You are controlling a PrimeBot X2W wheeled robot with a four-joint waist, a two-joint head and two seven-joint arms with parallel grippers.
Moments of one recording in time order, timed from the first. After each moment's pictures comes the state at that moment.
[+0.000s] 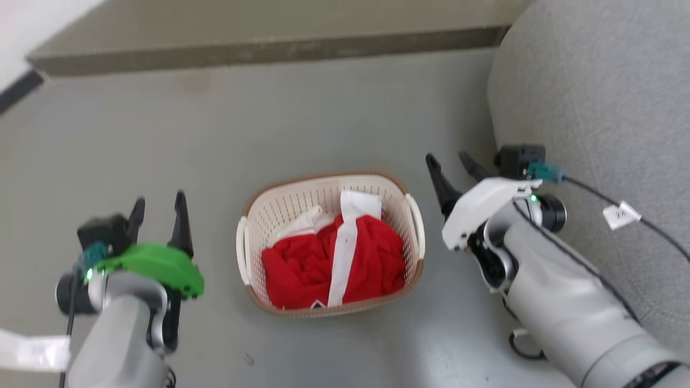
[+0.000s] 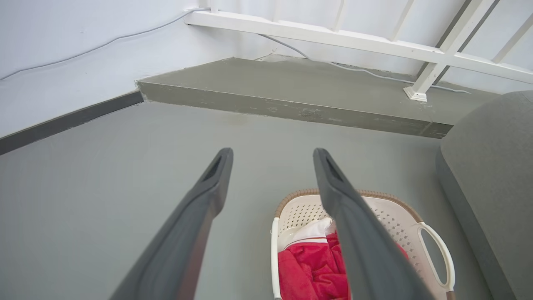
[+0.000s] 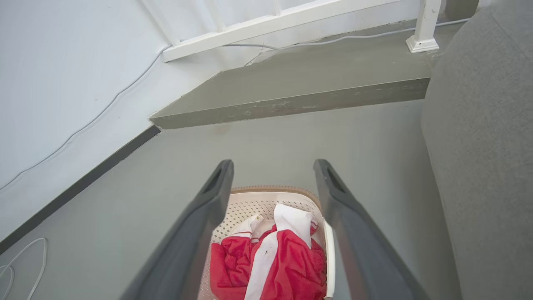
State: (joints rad) left arm -0.42 0.12 -0.28 0.63 -0.52 0.03 -0.25; right arm -0.67 -0.07 0.70 0.90 0.76 0.01 -0.25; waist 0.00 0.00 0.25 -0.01
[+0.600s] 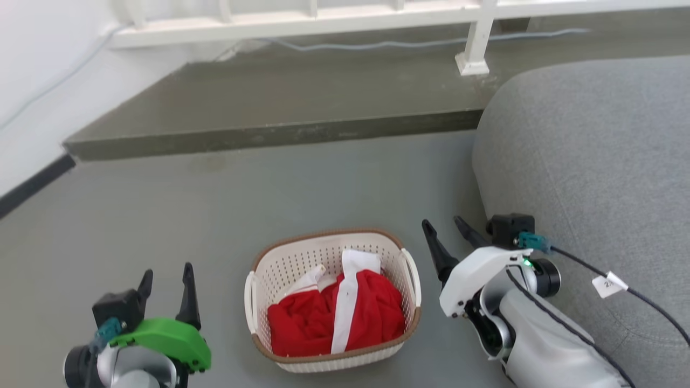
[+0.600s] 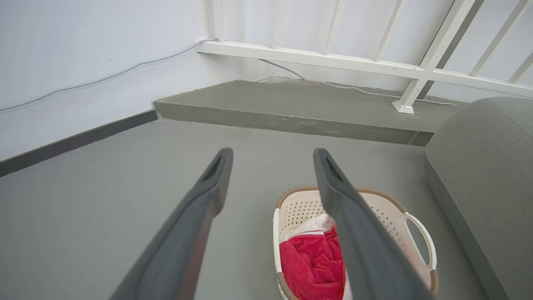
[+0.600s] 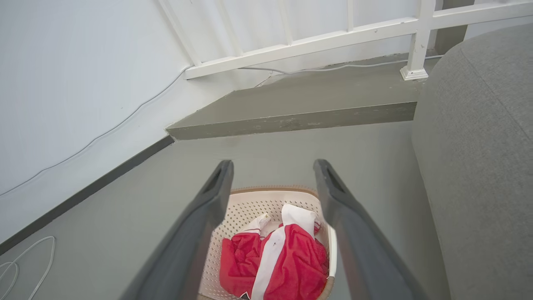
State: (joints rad) left arm -0.14 0.11 -0.22 0.47 -0.45 0.05 -0.25; right arm -0.41 -0.07 0.65 0.75 0.65 -0.03 -0.25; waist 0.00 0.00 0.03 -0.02
